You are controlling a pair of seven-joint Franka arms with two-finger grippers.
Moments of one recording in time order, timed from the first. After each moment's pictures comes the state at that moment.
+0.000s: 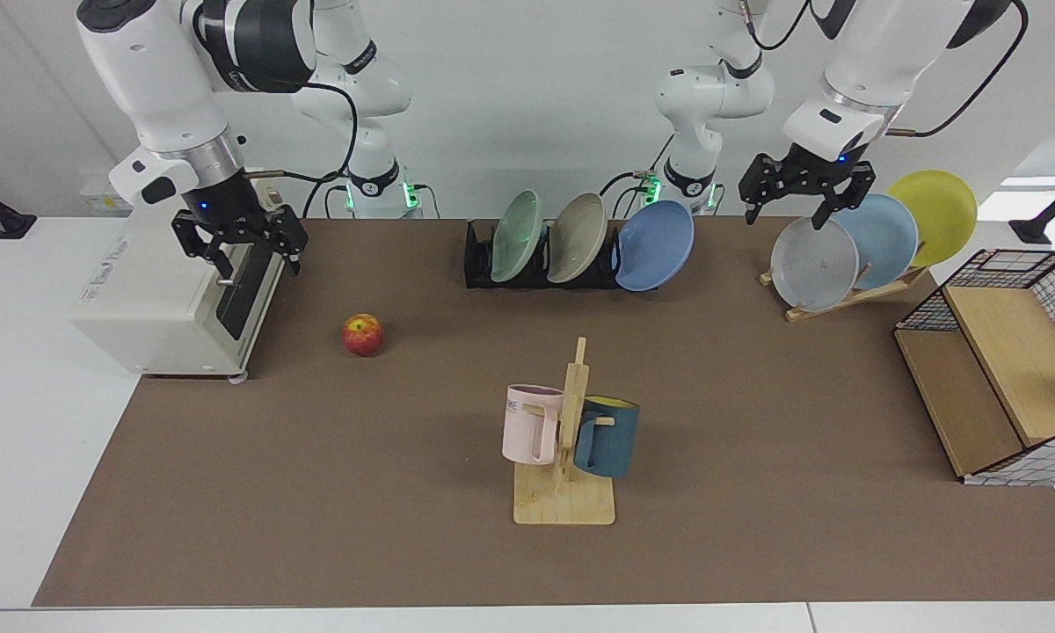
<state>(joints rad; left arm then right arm) -0.01 0.00 -0.16 -1.51 -0.02 1.49 -0.03 0.06 -0.02 -0.08 -1.71 0.03 1.80 -0.03</state>
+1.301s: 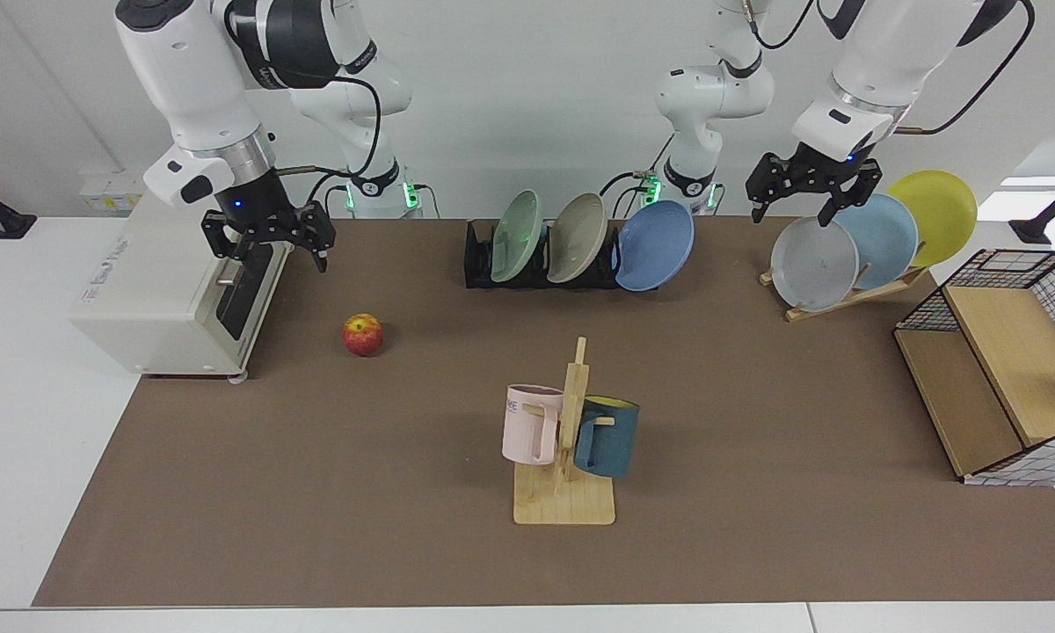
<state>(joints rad) 0.00 -0.01 -0.14 -1.53 -0.02 1.48 -0.04 0.09 -0.02 -0.04 -1.71 0.03 1.78 -0.03</state>
